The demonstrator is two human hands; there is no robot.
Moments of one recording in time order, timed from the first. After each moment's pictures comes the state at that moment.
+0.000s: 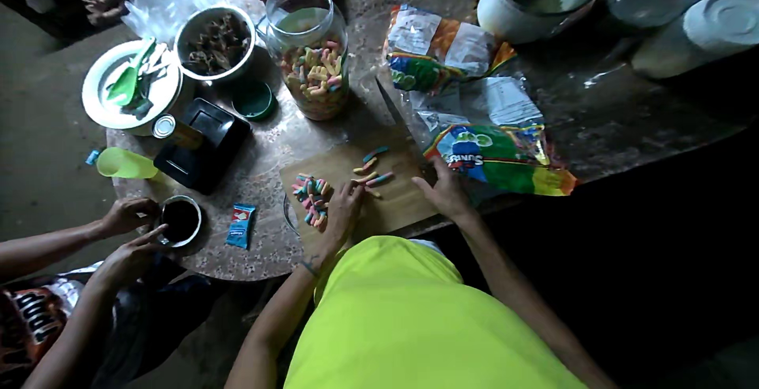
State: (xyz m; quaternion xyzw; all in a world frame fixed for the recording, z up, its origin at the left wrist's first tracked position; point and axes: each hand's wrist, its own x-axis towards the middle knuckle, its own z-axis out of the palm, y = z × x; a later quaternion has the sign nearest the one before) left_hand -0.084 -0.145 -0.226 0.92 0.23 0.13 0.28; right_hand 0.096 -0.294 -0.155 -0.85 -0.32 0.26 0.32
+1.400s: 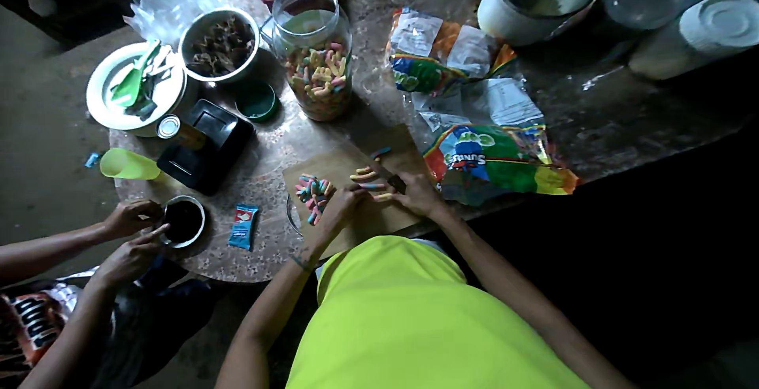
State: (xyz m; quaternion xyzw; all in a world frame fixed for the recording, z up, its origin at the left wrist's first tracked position) left_hand -0.090 -0.116 -0.203 0.91 0.13 0.00 0.40; right_hand 0.085 -0.261 -0.194 -0.81 -0.43 0.34 0.23
